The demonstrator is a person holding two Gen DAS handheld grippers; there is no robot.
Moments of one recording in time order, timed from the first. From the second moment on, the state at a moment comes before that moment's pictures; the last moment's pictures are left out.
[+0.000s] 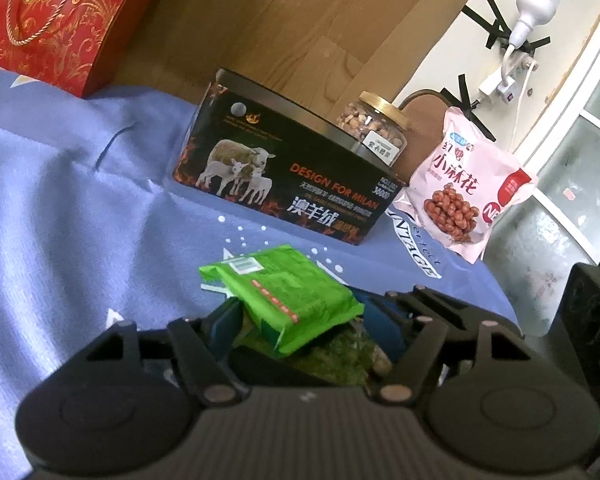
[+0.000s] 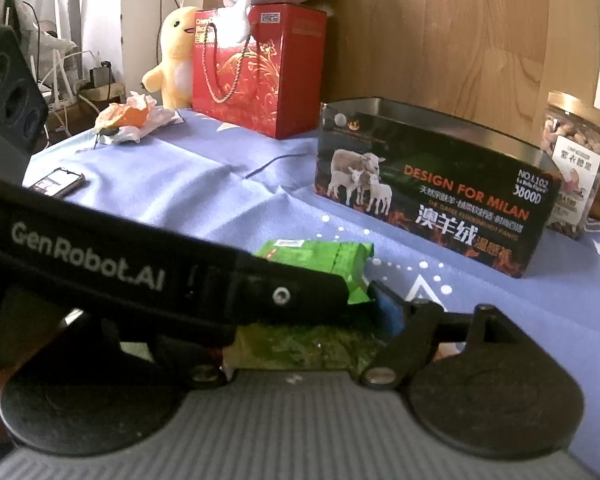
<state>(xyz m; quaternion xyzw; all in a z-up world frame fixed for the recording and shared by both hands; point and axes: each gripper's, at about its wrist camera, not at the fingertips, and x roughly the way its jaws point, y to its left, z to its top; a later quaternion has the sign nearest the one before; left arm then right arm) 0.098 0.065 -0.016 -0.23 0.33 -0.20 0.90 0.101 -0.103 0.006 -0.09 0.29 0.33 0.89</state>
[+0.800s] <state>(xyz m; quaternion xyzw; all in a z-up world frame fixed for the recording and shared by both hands) 0.097 0.065 -0.016 -0.23 0.32 -0.20 0.90 0.093 -0.104 0.007 -0.11 0.27 0.33 0.90</state>
